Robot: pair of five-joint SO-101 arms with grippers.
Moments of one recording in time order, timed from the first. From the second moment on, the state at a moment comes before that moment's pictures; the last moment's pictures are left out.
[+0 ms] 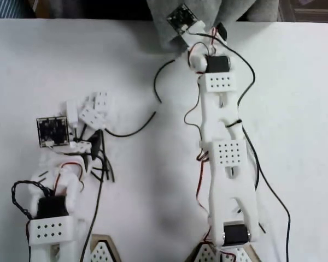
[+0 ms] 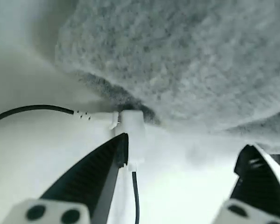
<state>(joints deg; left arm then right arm) -13.0 -80.1 88.0 34.6 -2.1 -7.3 70.3 -91.1 64.7 38.5</state>
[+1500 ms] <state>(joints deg) -11.8 -80.1 88.9 34.4 -4.1 14.4 -23.5 6.2 89.1 8.2</state>
